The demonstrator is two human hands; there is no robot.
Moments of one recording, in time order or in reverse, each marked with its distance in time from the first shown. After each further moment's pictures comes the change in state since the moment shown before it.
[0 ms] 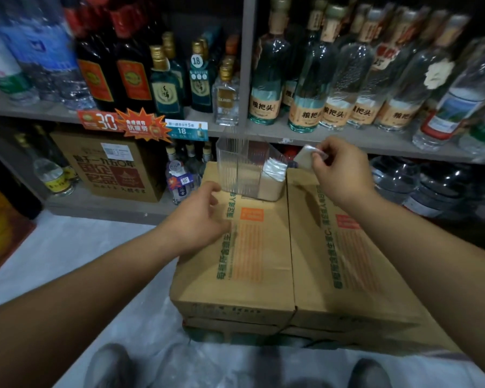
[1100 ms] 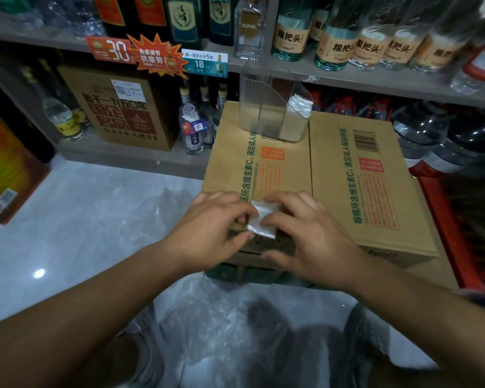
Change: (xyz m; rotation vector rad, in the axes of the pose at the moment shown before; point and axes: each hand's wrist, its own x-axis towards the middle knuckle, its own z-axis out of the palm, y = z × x) left_hand -0.108 -0.053 0.039 0.319 -0.027 0.477; right_hand -0.198 -0.026 0.026 -0.123 -0.544 -0.603
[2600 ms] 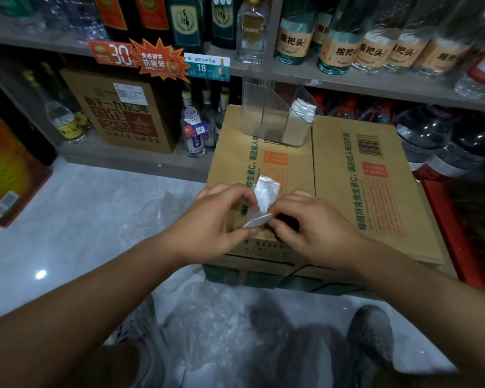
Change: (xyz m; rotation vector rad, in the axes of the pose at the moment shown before) left_hand 0.010 -0.011 -0.007 -0.268 0.059 -0.052; right_hand 0.027 0.014 -0.007 0.184 -0.030 0.059
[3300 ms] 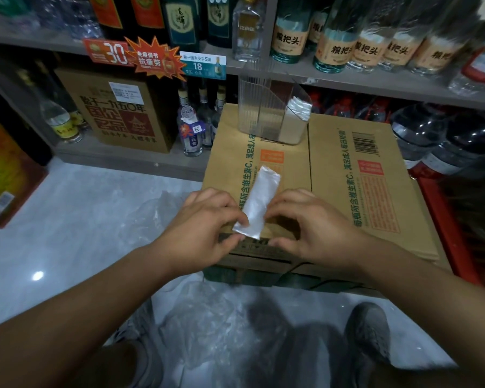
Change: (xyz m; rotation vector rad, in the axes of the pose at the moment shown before) left_hand -0.013 -0.011 0.003 0.289 -0.012 0.132; right_hand -0.007 0.006 -0.007 -0.061 -0.102 0.016
